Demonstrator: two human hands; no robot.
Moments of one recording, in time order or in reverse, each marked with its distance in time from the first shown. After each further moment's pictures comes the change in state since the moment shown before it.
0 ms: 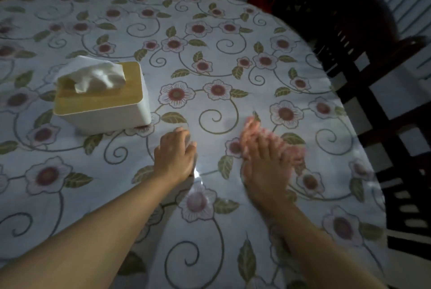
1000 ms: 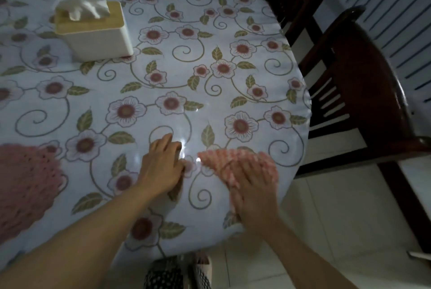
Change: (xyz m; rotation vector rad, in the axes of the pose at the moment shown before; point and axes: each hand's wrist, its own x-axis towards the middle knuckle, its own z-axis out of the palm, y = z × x) left_hand -0.256 -0.005 0.043 0.245 -0.159 0.105; right_hand -0.298 0.070 -0.030 0.116 -0.081 -0.221
